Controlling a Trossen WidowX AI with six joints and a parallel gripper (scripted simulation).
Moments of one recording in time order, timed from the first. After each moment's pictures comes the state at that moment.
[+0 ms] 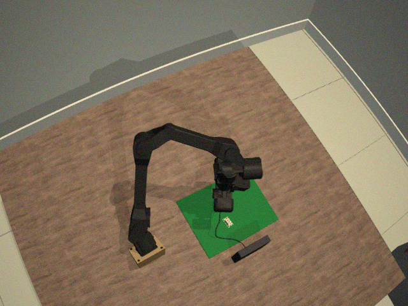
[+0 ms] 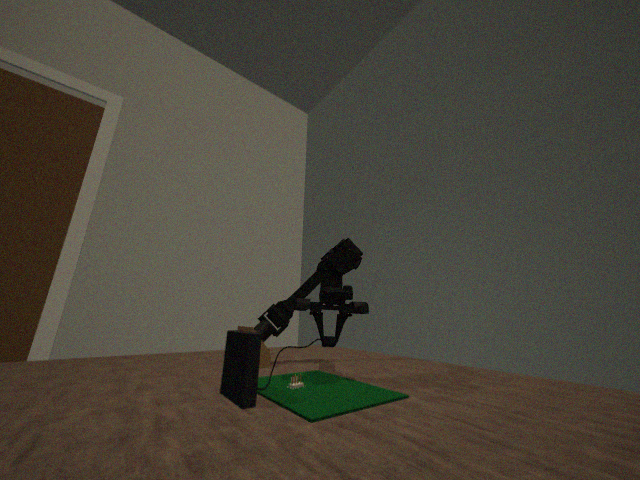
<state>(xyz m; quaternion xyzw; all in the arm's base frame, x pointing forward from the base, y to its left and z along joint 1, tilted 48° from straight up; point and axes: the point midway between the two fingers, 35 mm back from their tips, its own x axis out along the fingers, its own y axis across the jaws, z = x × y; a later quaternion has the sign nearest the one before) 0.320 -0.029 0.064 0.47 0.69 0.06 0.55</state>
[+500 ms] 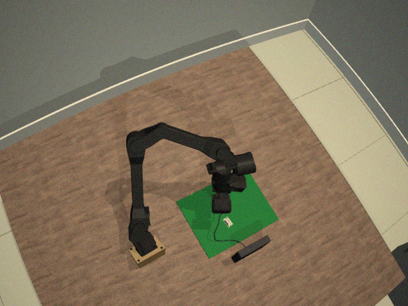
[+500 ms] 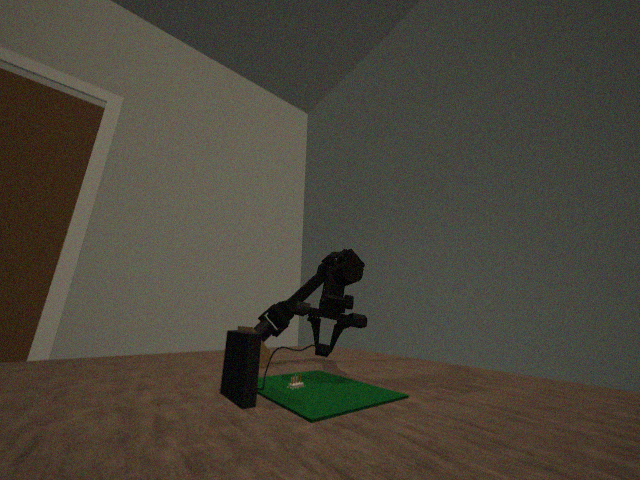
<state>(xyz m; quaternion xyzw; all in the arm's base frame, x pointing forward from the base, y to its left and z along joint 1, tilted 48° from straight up) 0.314 -0.018 0.046 0.41 0.69 0.01 0.59</state>
